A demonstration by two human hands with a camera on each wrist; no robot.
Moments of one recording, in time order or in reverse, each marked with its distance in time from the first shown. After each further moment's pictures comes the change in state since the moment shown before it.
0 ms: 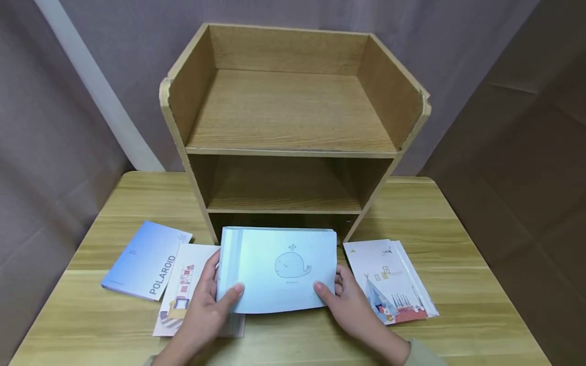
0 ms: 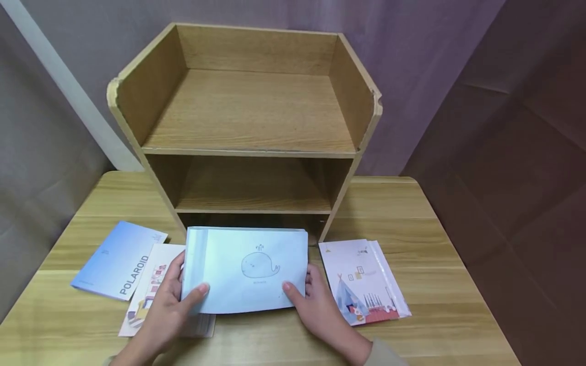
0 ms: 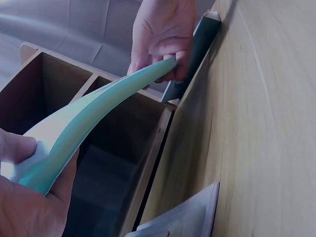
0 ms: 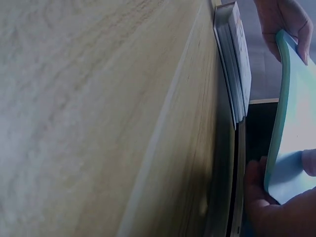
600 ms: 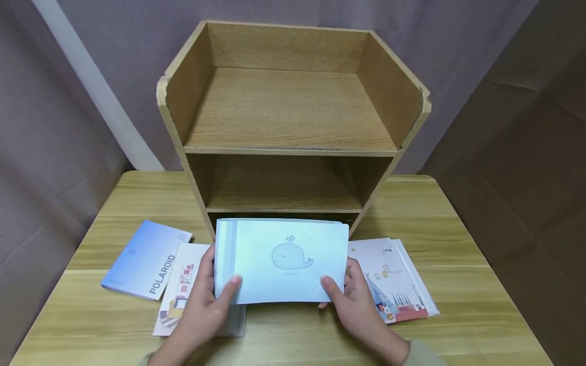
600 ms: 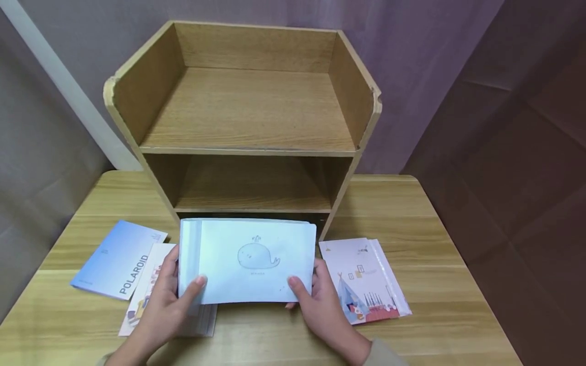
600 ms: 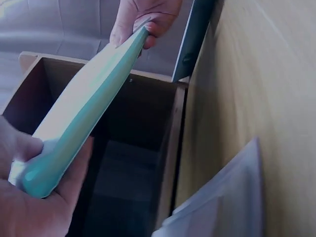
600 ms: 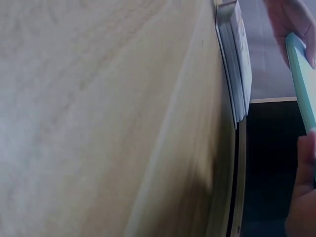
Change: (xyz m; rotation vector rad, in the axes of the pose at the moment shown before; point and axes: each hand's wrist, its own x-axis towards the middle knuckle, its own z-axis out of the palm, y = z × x) left_hand 0.004 0.009 -0.001 0.279 0.029 0.165; right_hand -0.004 -0.001 -0.005 0.216 -0.045 -0.321
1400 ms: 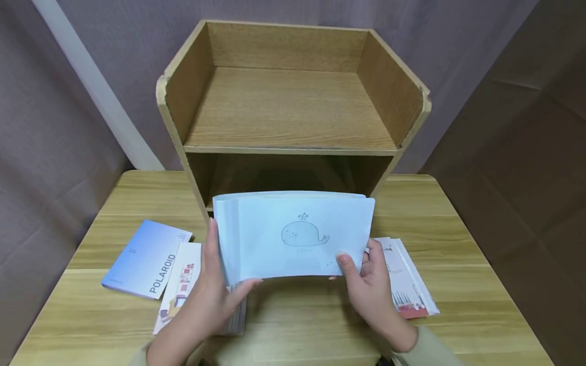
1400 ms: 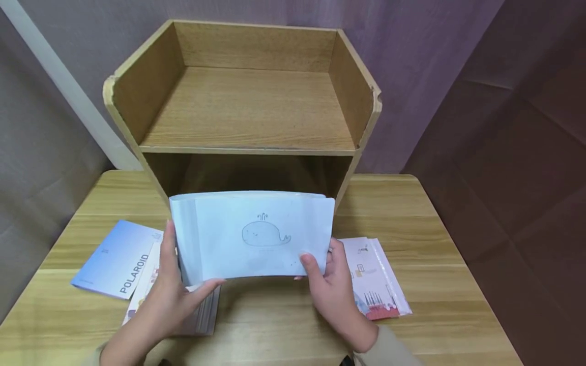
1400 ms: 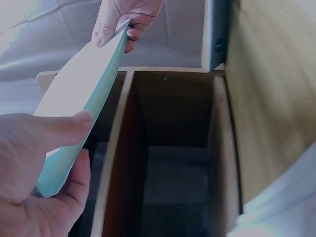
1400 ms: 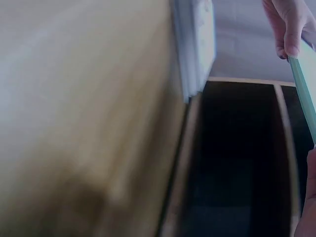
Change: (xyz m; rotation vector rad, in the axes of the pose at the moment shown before) left_hand 0.018 0.035 0.005 0.542 0.053 0.421; right_hand 0.021 -0.038 -0.009 -0.103 0.156 -0.300
